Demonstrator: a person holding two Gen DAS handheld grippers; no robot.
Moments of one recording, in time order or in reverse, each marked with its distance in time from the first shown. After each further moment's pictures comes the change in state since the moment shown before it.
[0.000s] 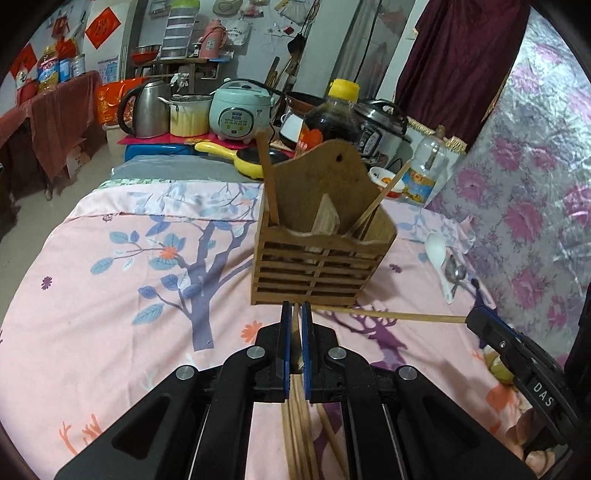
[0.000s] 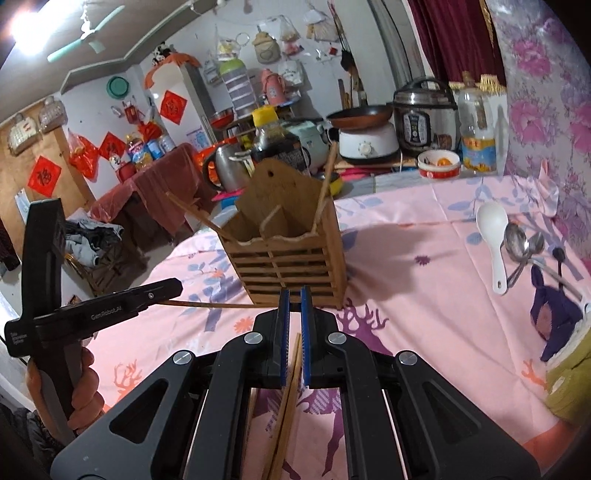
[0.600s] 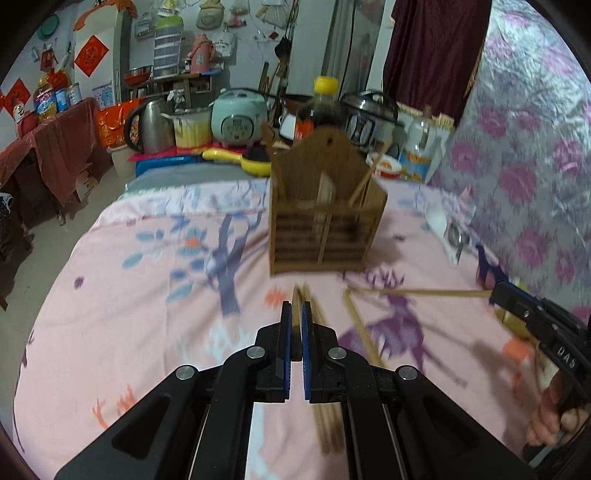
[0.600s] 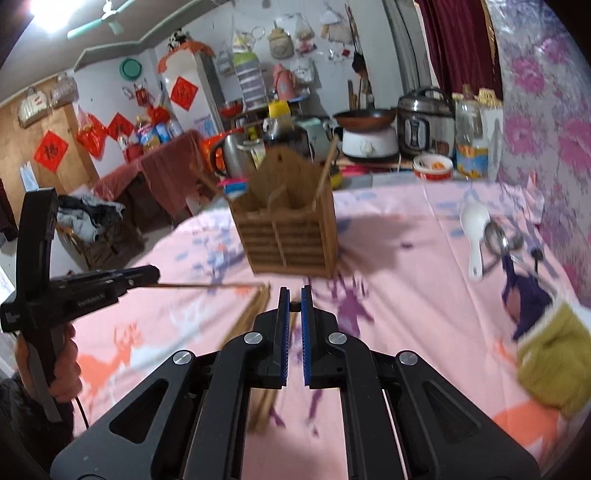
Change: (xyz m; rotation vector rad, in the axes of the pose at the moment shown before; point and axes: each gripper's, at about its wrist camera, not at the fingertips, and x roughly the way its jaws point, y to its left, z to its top) left arm -0.036 -0.010 -0.034 0.112 -0.010 0.078; right arm -0.040 0.001 -0.022 -0.075 0.020 -0.015
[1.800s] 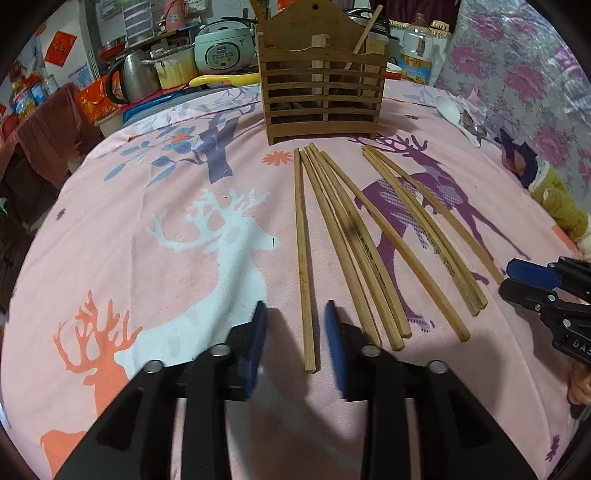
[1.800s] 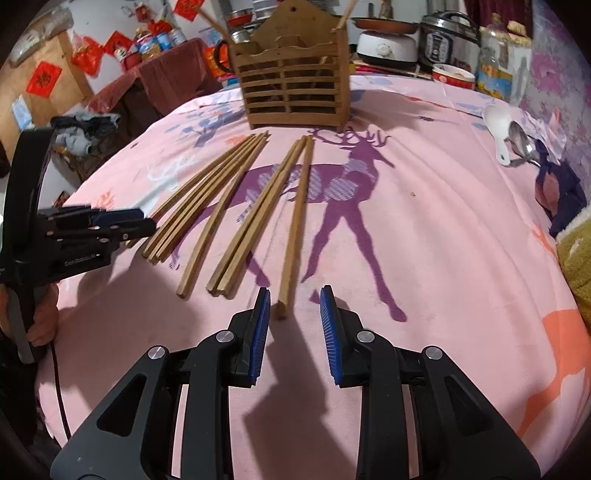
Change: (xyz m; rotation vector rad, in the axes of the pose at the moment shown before) left arm 0.051 0.006 -0.116 0.131 0.245 0.071; right arm 0.034 0.002 -0.114 -0.106 0.360 -0.013
